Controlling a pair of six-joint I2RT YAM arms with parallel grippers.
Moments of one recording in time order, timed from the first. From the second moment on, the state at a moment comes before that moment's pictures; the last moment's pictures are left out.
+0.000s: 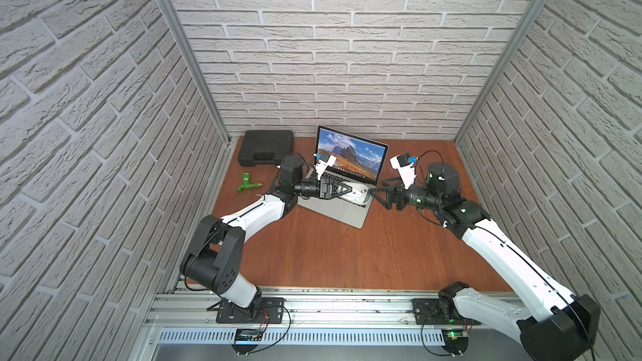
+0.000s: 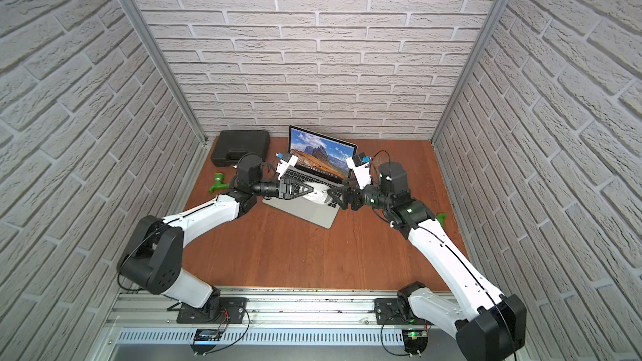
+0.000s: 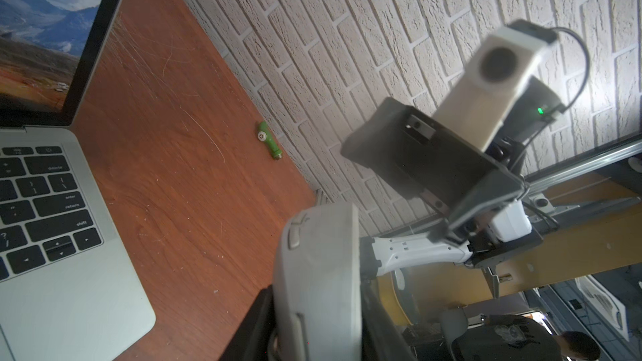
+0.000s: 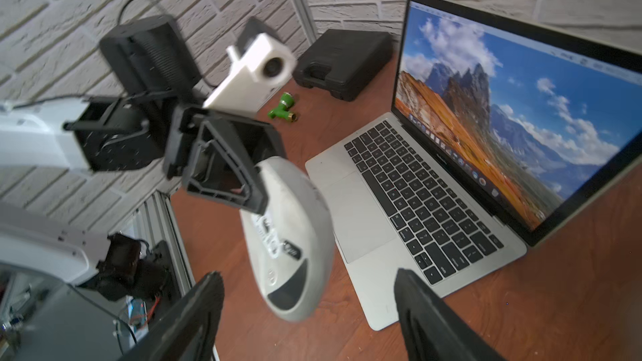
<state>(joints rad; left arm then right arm) -0.45 1.53 0.93 0.36 1.12 -0.69 0.29 1.10 0.97 -0.33 -0.54 0.29</state>
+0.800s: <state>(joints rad) -0.45 1.55 0.91 0.44 1.05 -0.60 0.36 1.38 0.61 0.38 -0.55 1.78</state>
